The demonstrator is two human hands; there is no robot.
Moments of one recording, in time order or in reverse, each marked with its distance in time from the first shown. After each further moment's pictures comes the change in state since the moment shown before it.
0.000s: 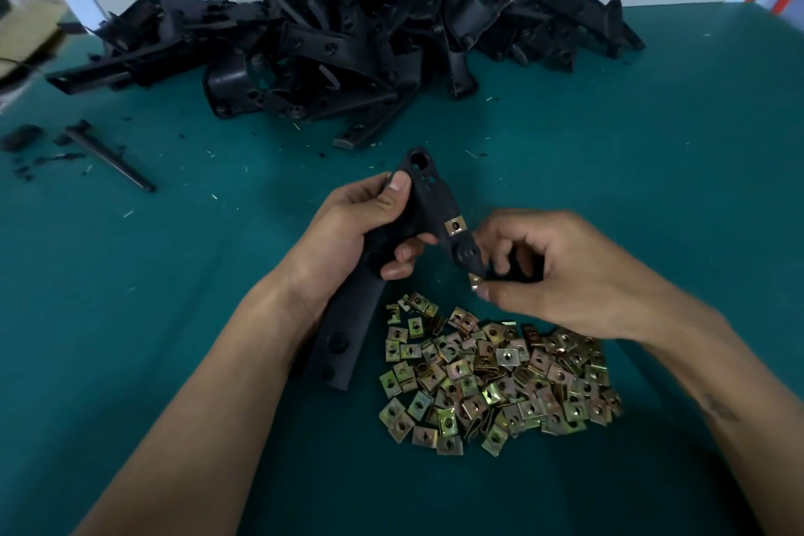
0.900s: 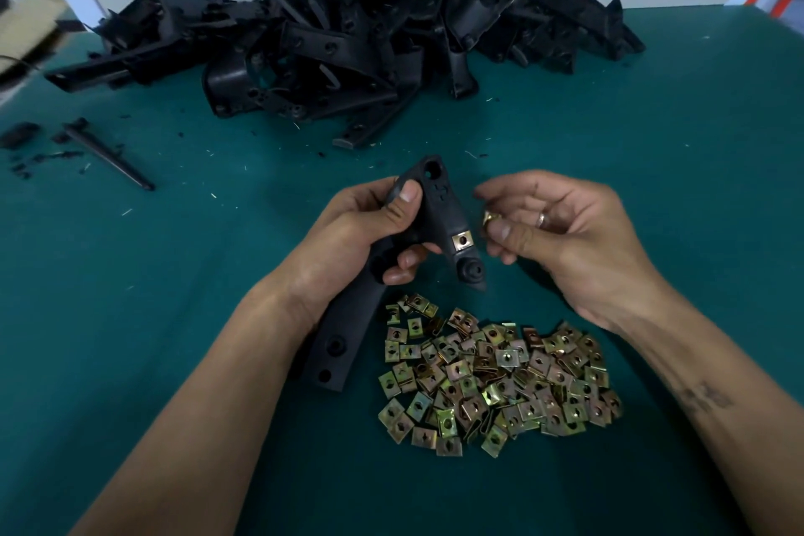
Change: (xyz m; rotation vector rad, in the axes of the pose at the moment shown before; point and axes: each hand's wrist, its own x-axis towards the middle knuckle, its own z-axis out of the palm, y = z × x) left_hand -0.002 -0.004 -0.003 0.037 -0.065 0.002; right_hand 0.013 0.011 0.011 0.698 0.322 -0.073
